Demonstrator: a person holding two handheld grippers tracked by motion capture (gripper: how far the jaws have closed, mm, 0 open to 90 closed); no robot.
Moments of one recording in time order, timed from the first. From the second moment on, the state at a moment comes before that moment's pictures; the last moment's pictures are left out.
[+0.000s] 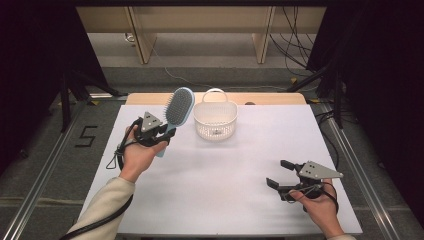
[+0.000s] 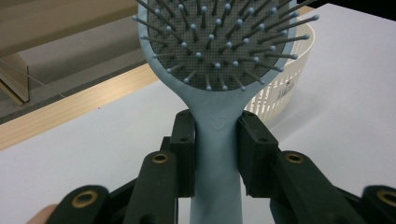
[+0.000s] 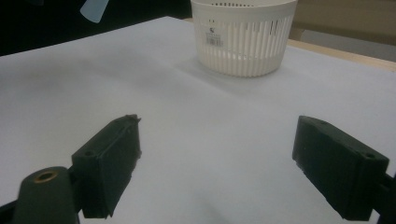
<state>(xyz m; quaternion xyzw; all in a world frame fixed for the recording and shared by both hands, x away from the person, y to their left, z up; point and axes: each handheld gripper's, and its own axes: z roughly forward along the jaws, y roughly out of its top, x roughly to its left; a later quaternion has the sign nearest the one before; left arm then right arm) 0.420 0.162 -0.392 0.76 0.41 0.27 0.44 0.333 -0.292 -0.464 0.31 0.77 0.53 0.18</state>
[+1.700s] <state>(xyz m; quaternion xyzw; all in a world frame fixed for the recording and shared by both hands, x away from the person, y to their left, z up) 0.434 0.146 -0.379 0.75 0.39 0.27 0.46 0.334 -0.292 -0.464 0.32 0.76 0.53 0.18</state>
